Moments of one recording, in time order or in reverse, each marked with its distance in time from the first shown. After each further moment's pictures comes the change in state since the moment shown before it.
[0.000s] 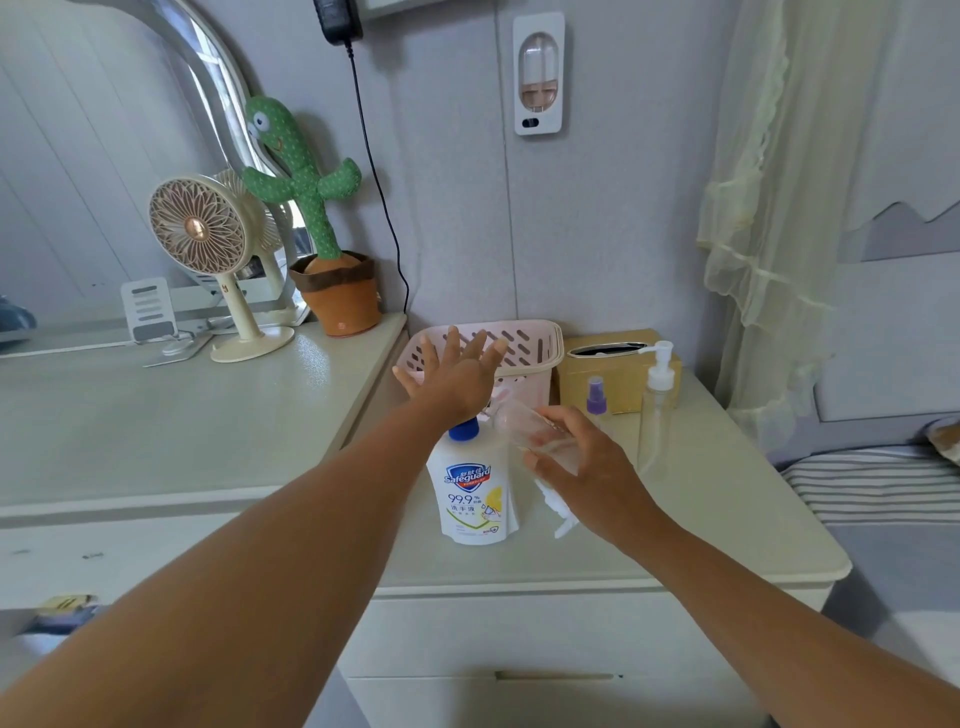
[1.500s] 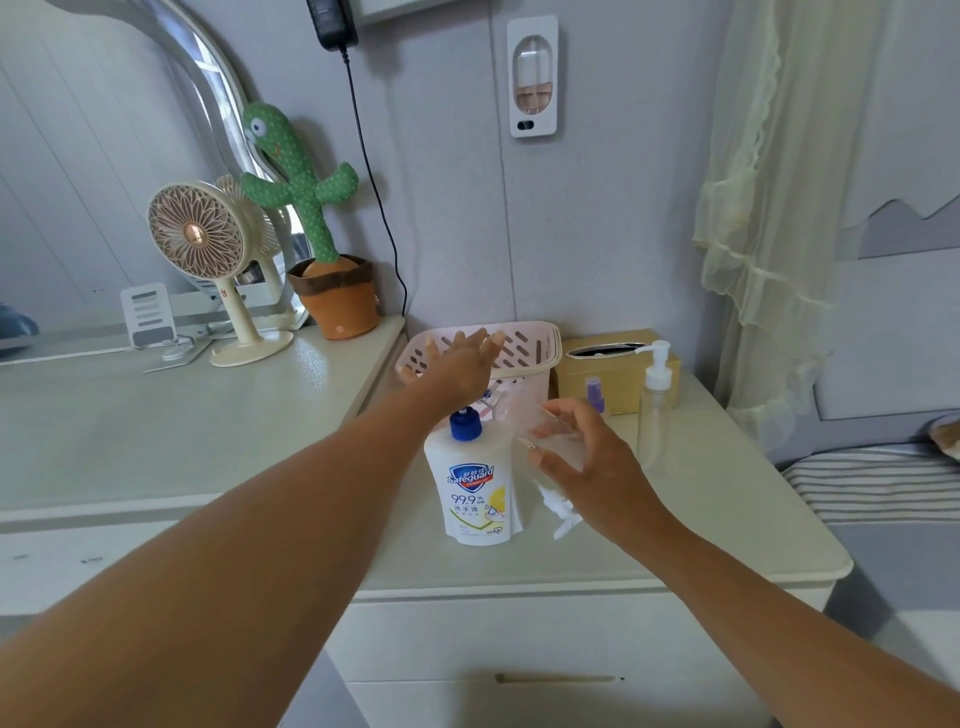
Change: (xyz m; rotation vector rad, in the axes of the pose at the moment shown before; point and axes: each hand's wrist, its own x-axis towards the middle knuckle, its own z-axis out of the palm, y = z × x) left_hand -0.008 0.011 -0.015 -0.111 -0.031 0.085; right_hand -0.005 -0.003 -0.008 0.054 0.028 -0.015
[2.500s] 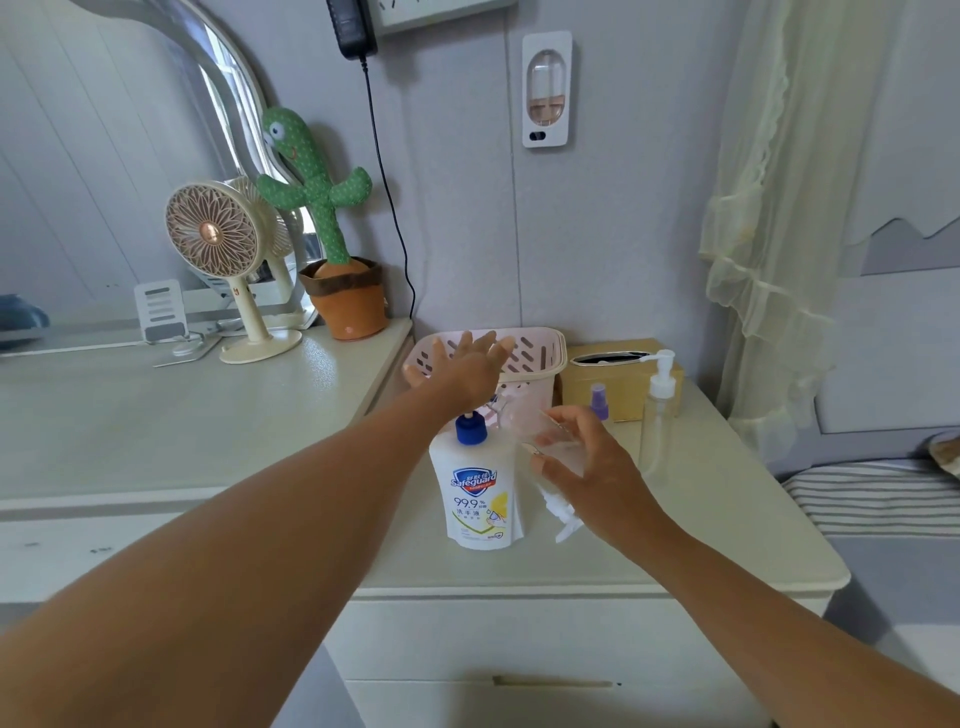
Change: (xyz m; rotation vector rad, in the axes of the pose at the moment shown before) left_hand -0.012 0.006 -0.006 0.012 -0.016 -0.002; right_hand 0.000 -0.001 0.002 0.006 -0.024 0.016
